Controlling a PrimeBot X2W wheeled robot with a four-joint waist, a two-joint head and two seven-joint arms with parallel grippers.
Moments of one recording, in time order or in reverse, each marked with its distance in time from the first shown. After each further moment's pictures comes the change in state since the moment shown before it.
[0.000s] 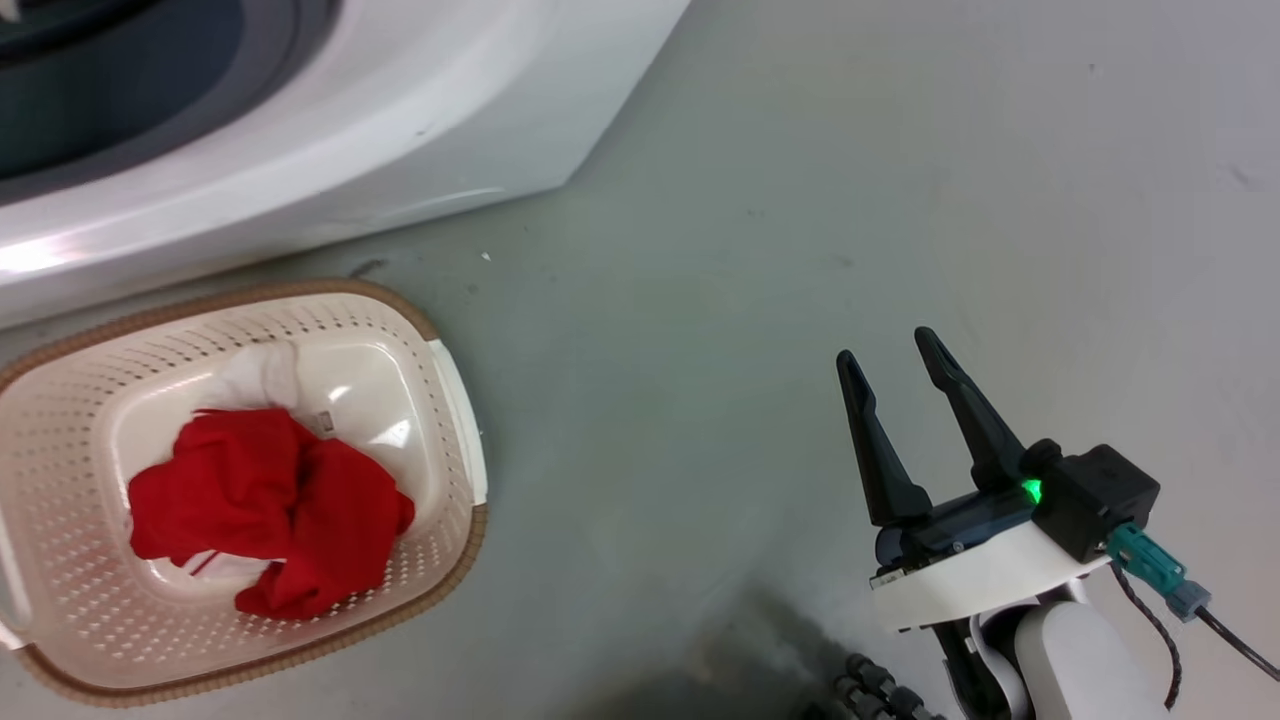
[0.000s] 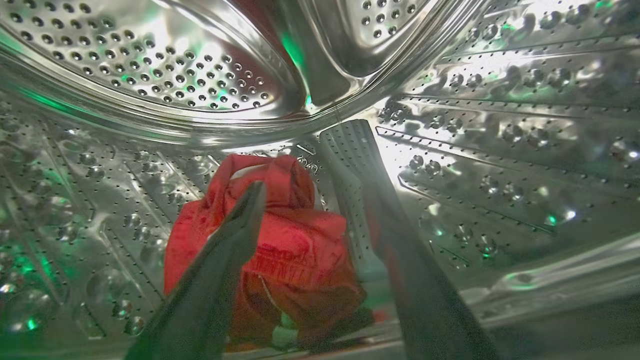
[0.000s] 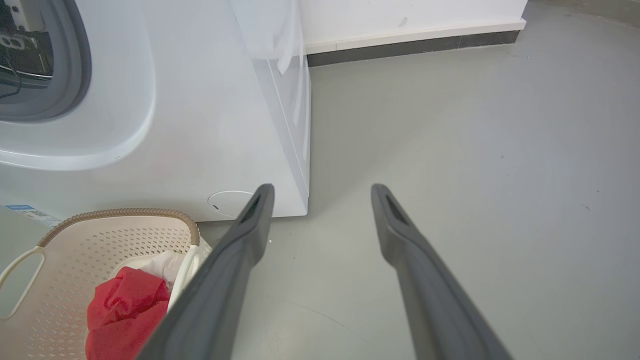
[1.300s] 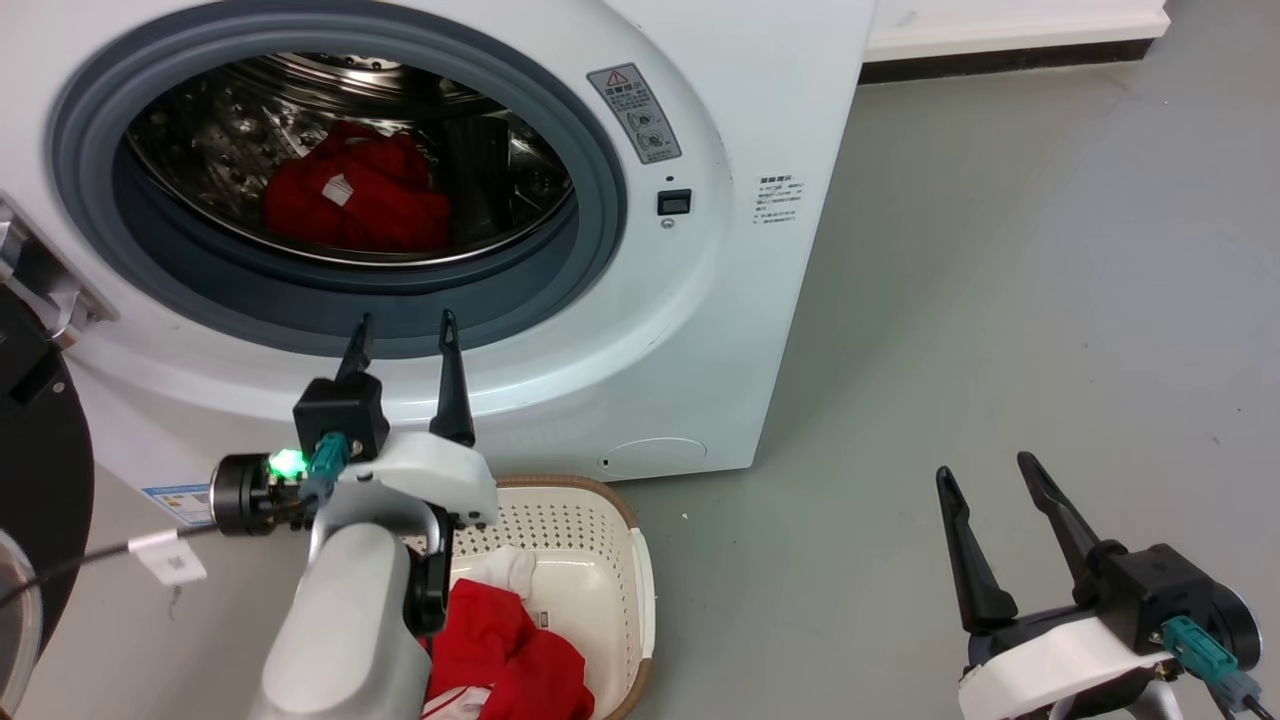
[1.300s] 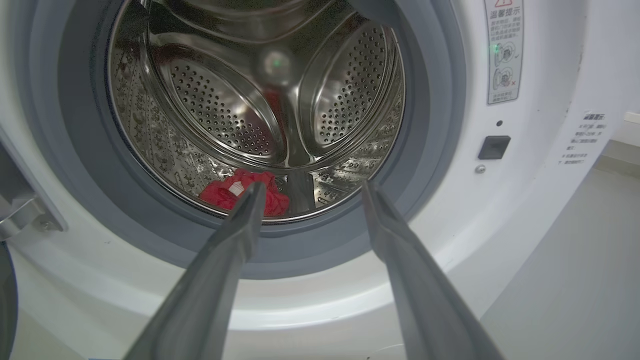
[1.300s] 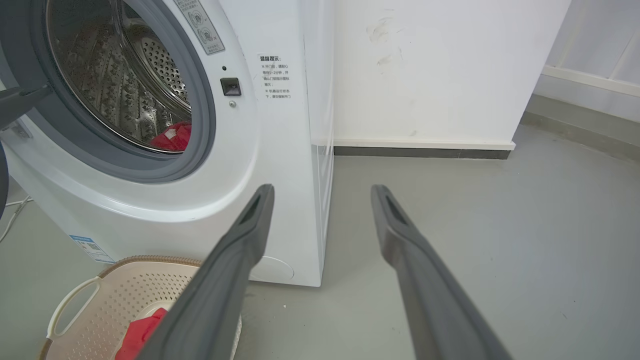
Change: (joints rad) left arm 0.965 -0.411 0.076 -0.593 -0.141 0.090 -0.279; right arm 0.236 0.001 -0.174 -0.117 -0.156 0.000 0.149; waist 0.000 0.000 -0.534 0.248
